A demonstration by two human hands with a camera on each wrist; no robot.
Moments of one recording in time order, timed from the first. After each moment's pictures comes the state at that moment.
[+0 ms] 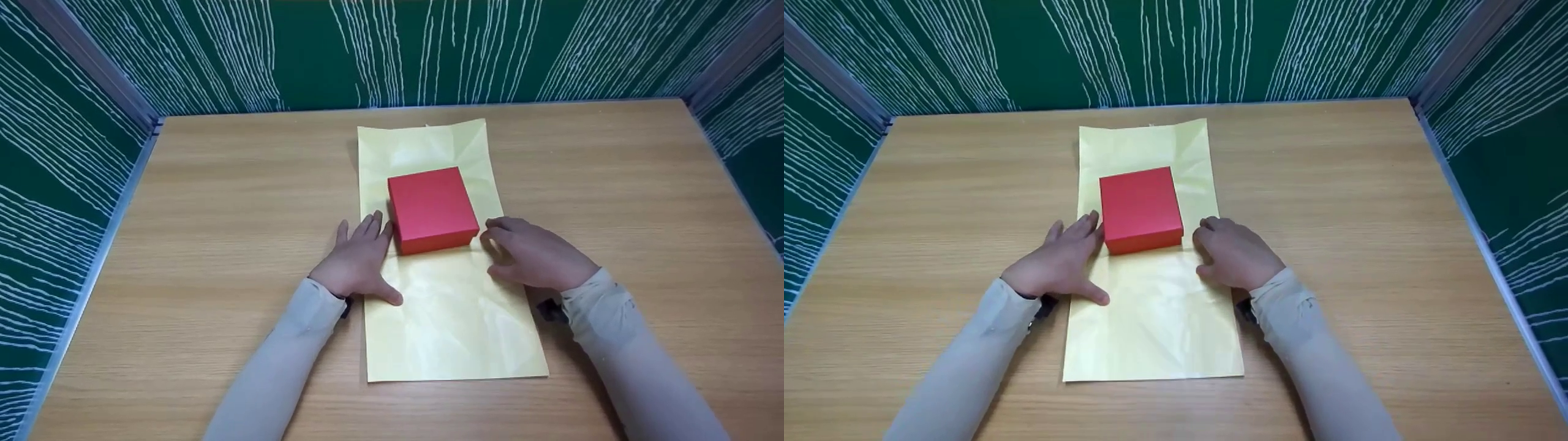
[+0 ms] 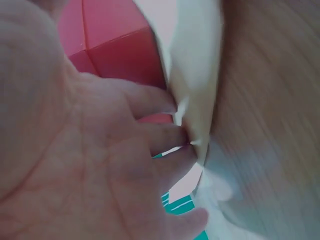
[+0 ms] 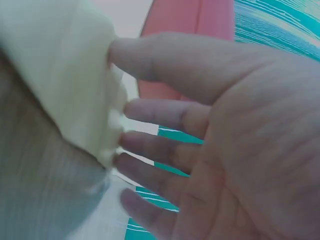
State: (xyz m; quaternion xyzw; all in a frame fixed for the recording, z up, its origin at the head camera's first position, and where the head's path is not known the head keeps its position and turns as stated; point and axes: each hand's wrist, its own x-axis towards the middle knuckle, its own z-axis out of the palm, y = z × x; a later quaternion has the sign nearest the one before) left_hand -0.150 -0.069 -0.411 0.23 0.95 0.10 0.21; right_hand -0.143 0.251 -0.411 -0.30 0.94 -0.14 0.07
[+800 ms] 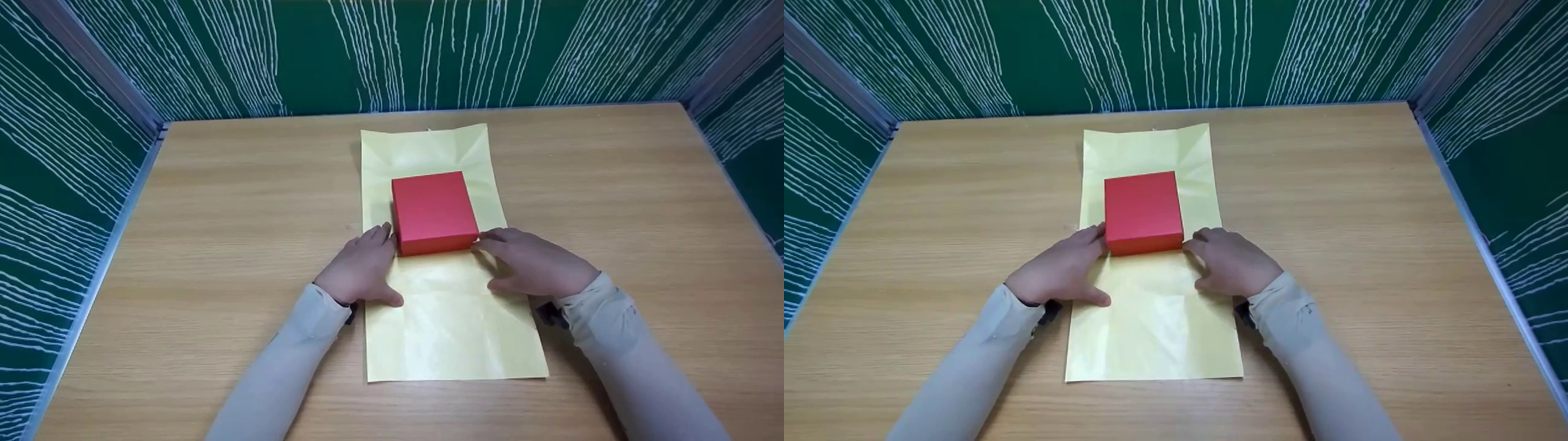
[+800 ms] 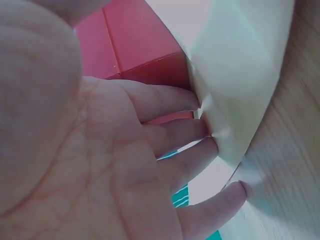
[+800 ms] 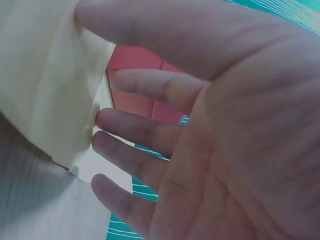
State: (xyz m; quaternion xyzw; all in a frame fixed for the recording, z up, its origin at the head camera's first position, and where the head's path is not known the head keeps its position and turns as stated) left_hand -0.143 -0.064 -0.405 0.26 0.94 0.11 0.19; right_hand -0.134 0.244 -0.405 -0.34 0.92 -0.16 0.10
